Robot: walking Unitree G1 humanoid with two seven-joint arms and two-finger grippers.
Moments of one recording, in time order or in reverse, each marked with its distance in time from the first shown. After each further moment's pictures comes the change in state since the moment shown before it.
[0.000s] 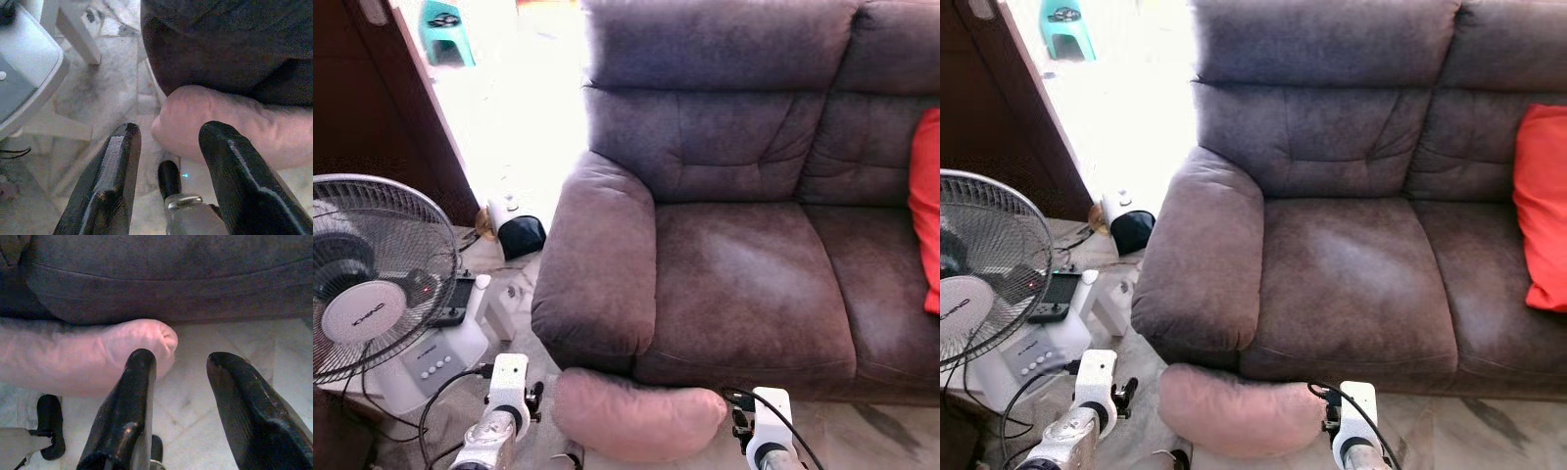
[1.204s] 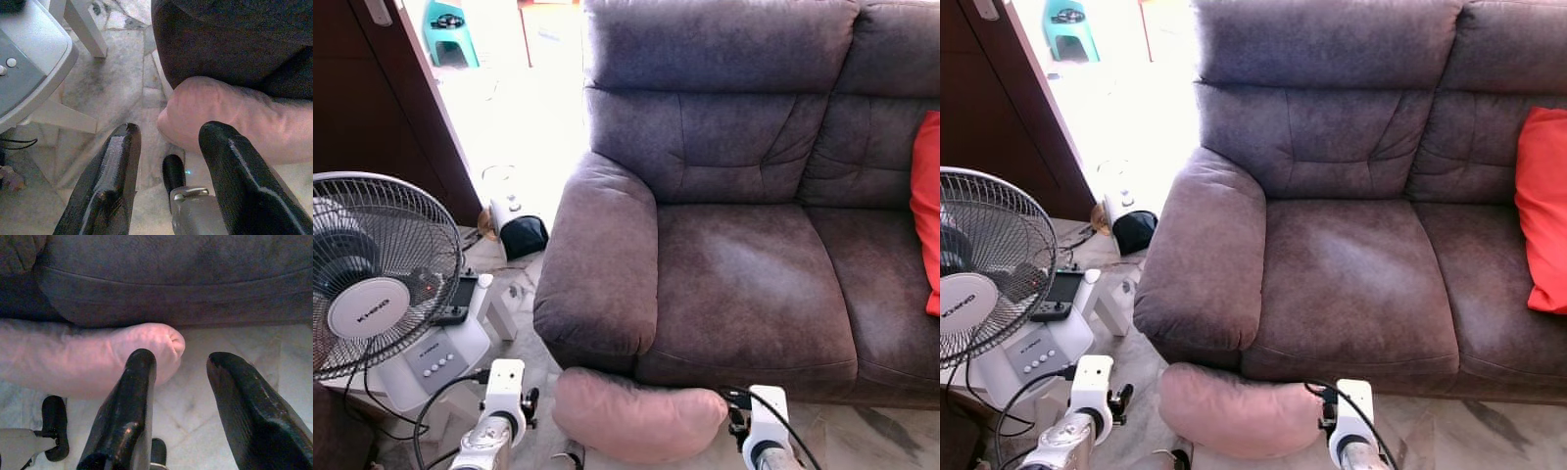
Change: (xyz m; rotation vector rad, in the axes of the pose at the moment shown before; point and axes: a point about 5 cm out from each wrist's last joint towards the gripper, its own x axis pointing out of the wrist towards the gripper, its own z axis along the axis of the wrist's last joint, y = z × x) left arm -0.003 0.005 -0.007 0.003 0.019 0.012; right arm 0.001 0.006 0.004 -0.004 -0.010 0.013
